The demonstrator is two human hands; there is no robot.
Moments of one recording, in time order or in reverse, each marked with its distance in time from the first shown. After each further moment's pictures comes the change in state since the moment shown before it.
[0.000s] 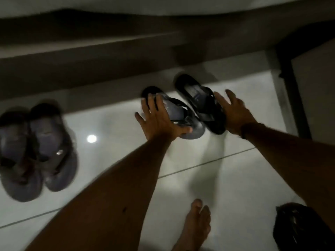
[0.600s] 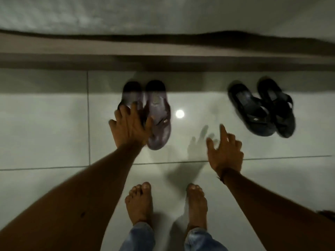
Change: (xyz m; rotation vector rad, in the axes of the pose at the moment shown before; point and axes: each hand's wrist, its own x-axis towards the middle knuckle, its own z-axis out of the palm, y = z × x) left_hand -0.110 -0.361 -0.167 0.114 0.316 -0.215; right_hand -0.166 -0.349 0.085 0.152 0.081 0.243
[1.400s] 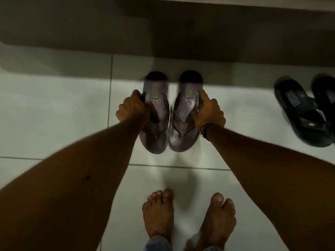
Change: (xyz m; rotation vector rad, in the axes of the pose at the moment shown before) left_hand -0.050 -0.157 0.168 -0.037 -0.349 -0.079; right_hand 0.062 -0.183 0.079 0.077 0.279 -0.348
